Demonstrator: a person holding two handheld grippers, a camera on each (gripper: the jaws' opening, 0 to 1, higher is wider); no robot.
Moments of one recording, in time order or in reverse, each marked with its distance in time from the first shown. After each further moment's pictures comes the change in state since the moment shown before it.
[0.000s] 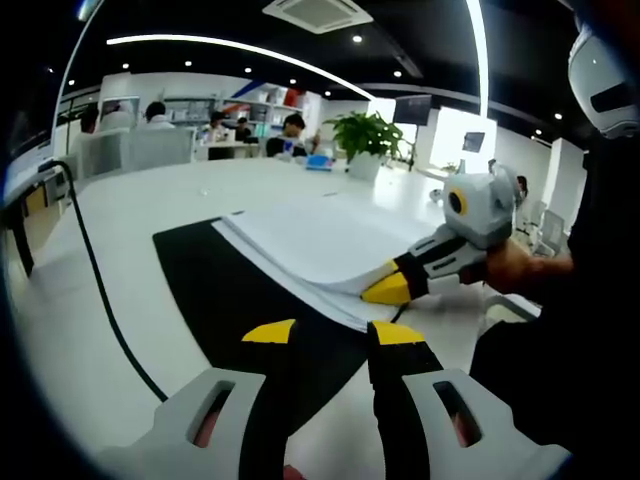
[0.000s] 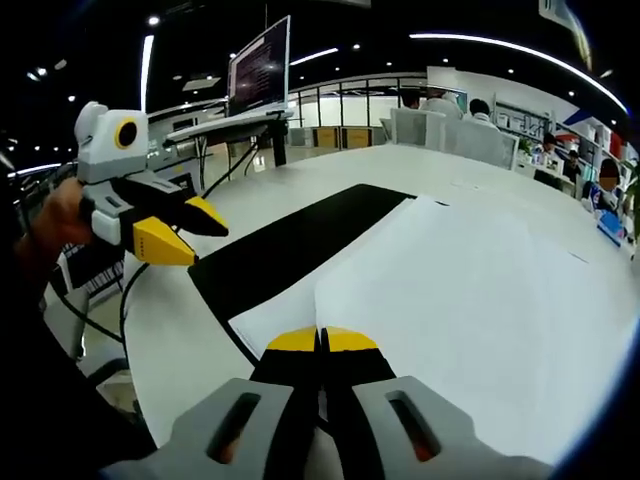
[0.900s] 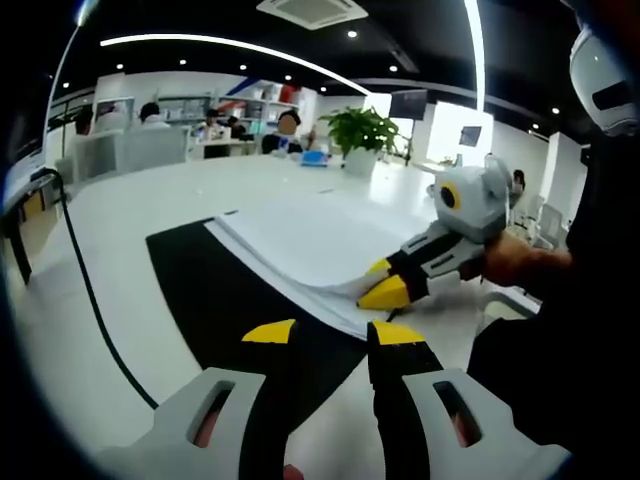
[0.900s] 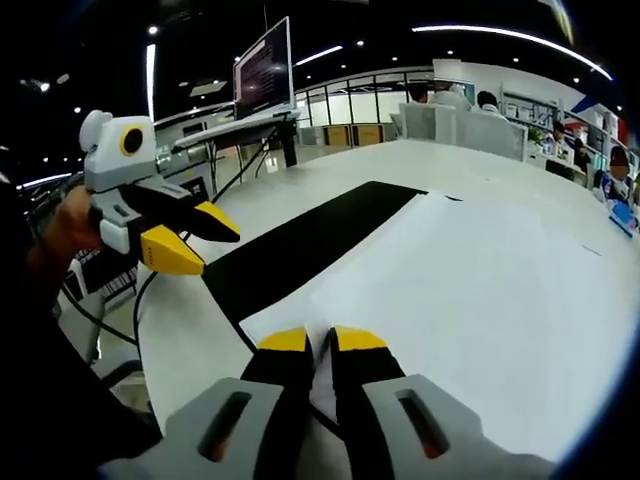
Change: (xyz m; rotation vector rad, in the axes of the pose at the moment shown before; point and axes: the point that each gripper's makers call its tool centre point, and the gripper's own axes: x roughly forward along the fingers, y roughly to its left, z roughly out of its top) left arm 0.004 -0.008 0.000 0.016 0.019 -0.015; right arm -0.001 0.008 0.000 0.025 0.005 0.076
